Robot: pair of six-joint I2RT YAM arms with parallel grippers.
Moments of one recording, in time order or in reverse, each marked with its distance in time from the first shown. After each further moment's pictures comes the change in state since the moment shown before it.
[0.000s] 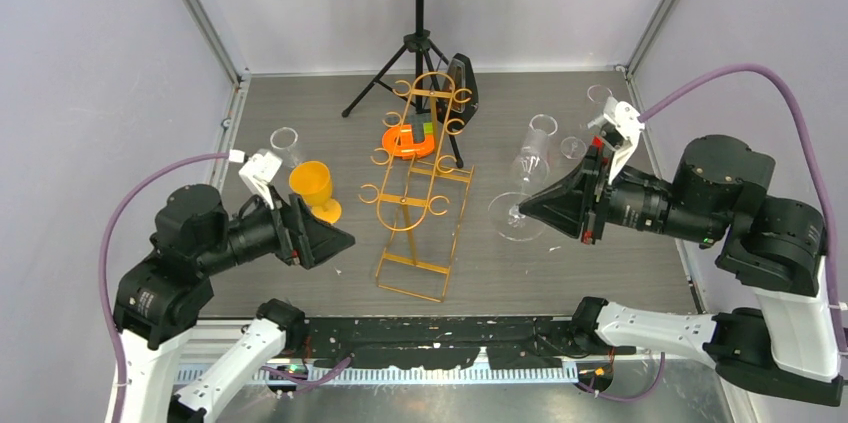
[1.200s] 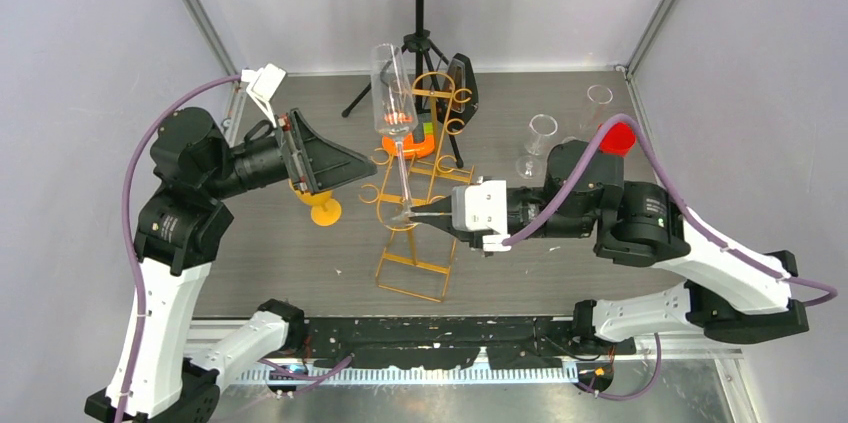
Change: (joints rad) left arm 0.062 0.291 0.232 0.435 0.313 -0.325; right arm 0.344 0.195 -0.140 0.457 -0.014 -0.801
